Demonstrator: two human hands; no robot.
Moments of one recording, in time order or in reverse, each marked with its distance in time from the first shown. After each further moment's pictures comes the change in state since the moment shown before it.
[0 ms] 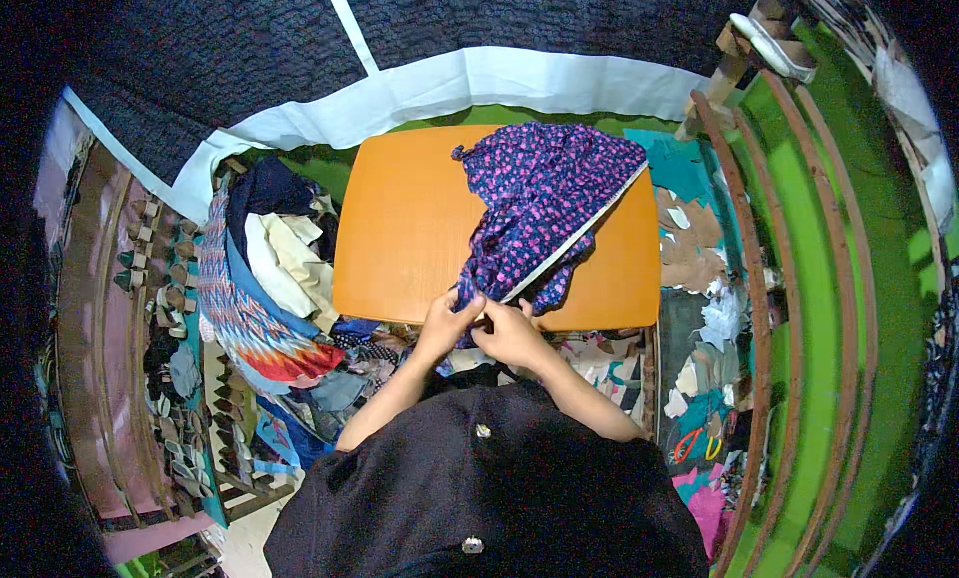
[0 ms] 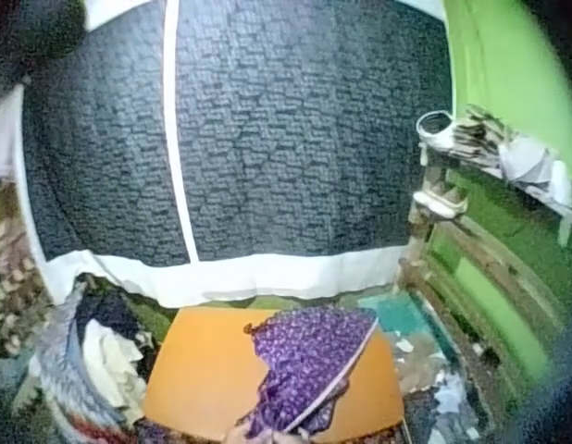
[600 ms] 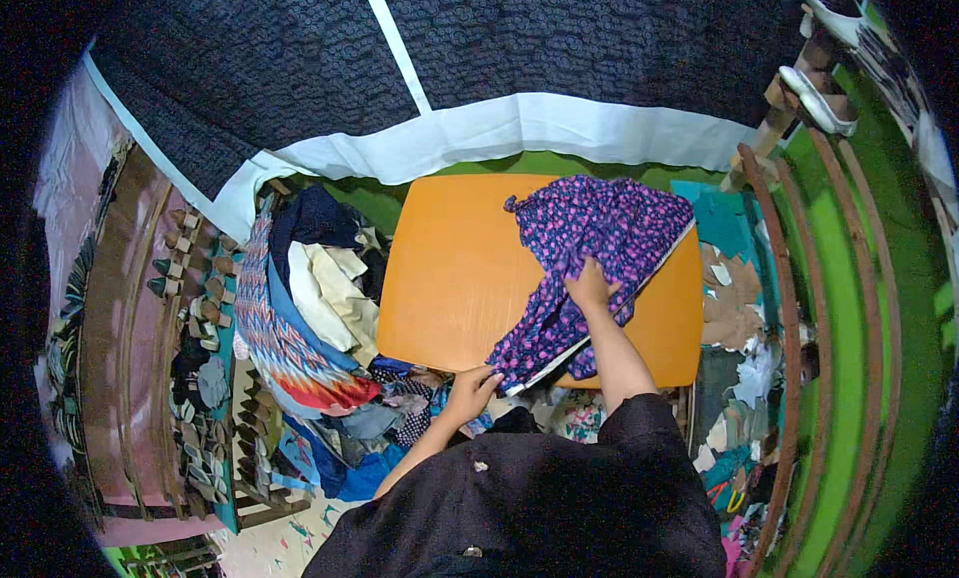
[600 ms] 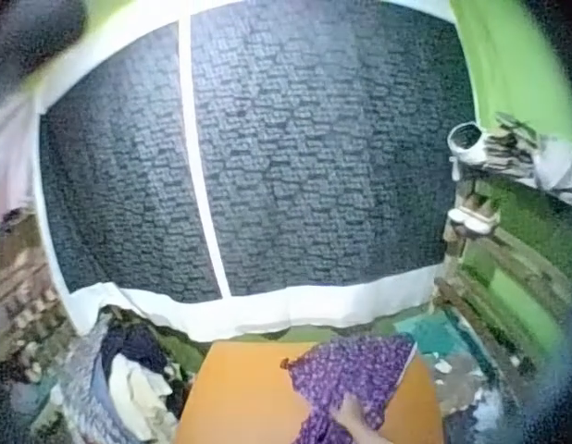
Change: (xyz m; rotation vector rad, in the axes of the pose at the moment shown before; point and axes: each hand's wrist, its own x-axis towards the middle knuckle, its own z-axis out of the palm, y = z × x) left_hand -0.027 -0.034 -0.040 0.397 0.020 0.133; right_hand 0.168 0.138 -0.025 -0.448 0.445 0.506
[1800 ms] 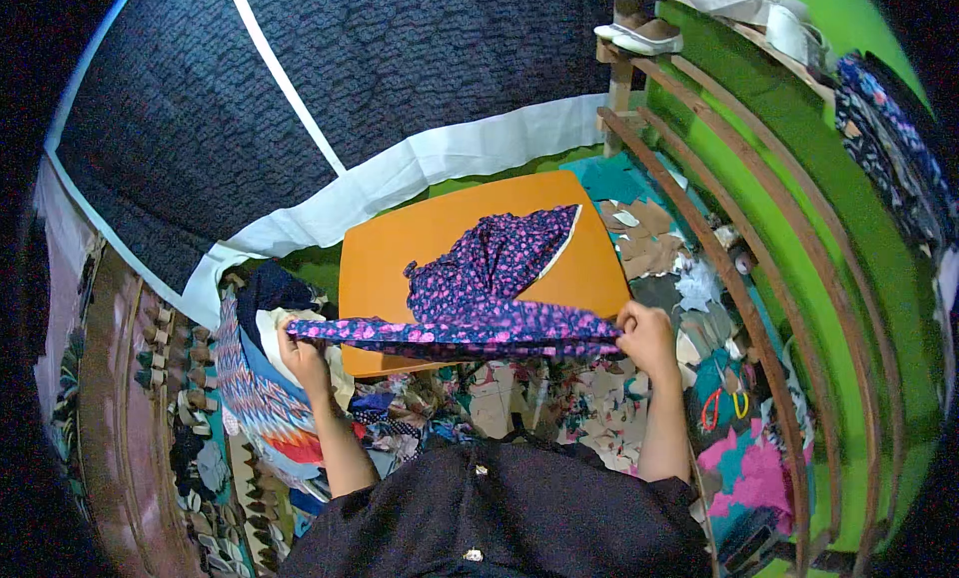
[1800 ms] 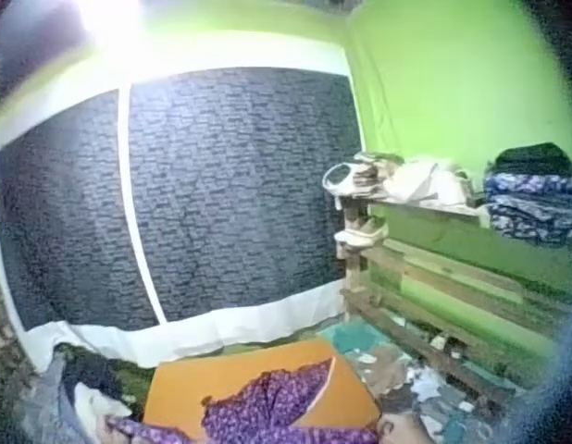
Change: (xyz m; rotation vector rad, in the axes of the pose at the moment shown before) left_hand -0.020 0.102 -0.146 -0.427 0.644 0.279; right_hand -0.271 0.117 -0.249 0.256 0.096 -0.048
